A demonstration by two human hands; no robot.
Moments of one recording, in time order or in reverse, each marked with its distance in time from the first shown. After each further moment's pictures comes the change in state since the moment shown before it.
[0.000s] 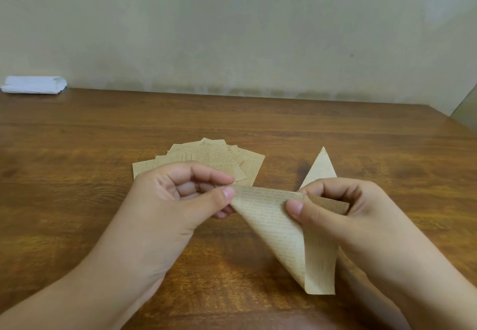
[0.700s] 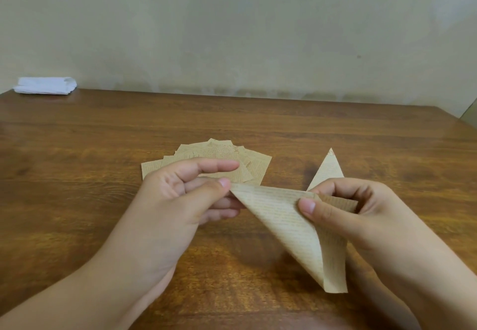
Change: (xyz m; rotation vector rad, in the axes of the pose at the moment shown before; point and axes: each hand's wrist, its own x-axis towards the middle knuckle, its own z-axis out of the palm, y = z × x) left_hand -0.002 0.005 -0.003 -0.005 0.001 -0.079; right_hand 0.003 0.002 -0.001 0.054 0.026 0.018
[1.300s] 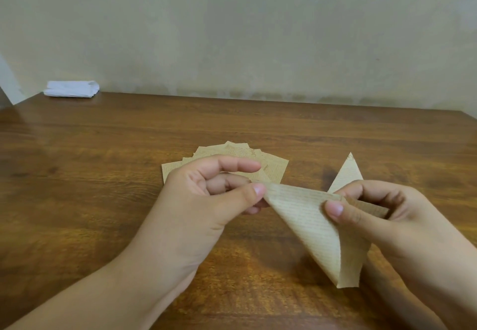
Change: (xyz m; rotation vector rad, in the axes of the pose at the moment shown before) left_hand 0.002 0.002 -0.002 -0.043 -0.024 0.072; right_hand -0.002 -0.005 0.002 0.090 0.040 -0.011
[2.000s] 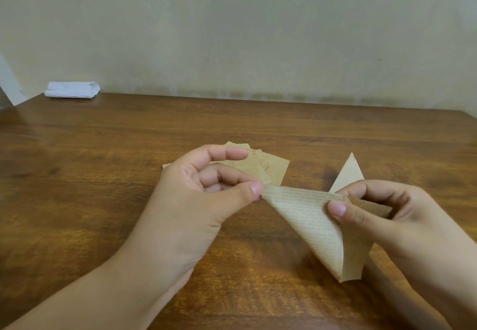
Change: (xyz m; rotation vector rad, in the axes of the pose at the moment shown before) left_hand 0.002 0.004 -0.003 0.019 0.028 0.042; right_hand 0.001 0.001 0.000 -0.037 0.011 -0.047
